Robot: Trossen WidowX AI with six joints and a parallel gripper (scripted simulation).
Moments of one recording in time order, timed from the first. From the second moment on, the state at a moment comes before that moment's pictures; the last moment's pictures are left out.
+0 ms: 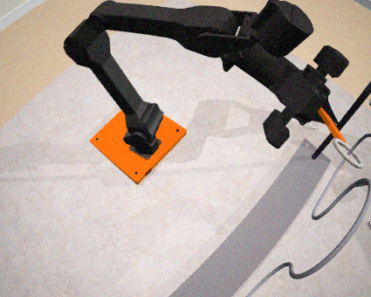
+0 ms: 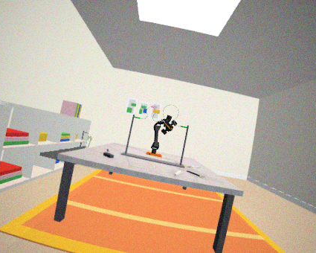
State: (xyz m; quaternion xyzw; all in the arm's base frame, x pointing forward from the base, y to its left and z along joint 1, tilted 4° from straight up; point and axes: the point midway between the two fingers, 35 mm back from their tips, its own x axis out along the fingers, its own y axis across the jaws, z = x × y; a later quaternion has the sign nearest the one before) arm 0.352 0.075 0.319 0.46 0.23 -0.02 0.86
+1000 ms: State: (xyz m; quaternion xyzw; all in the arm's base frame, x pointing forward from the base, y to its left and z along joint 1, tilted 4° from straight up) arm 0.362 0.100 0.424 0.74 0.16 0.08 0.65
